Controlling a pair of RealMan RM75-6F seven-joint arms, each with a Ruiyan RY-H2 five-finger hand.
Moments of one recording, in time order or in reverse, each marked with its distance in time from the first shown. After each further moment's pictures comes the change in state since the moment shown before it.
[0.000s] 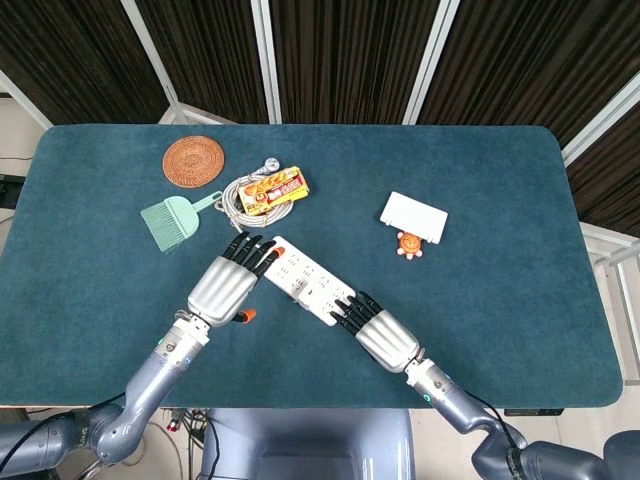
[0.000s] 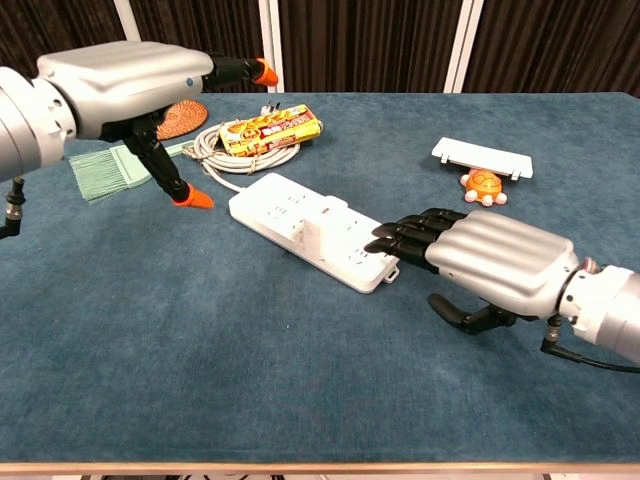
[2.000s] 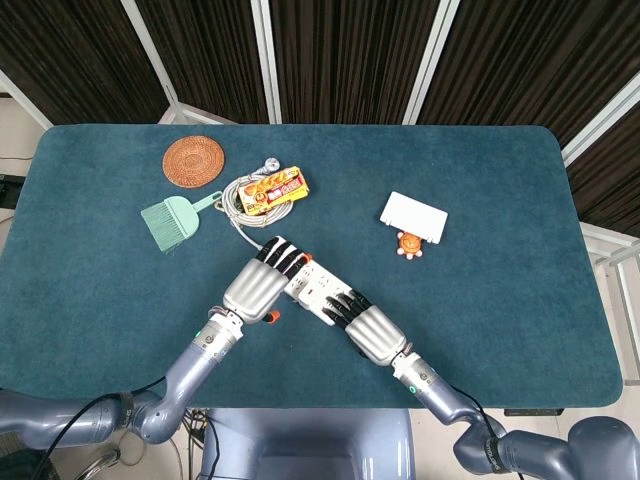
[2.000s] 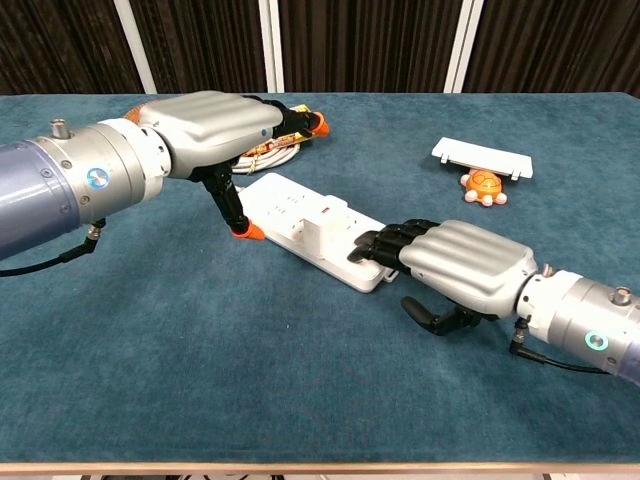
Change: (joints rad) left arm -0.180 -0.149 0.061 0.172 -0.141 0.011 0.015; right arm 0.075 -0.098 -0.037 0.112 0.096 0.012 0.088
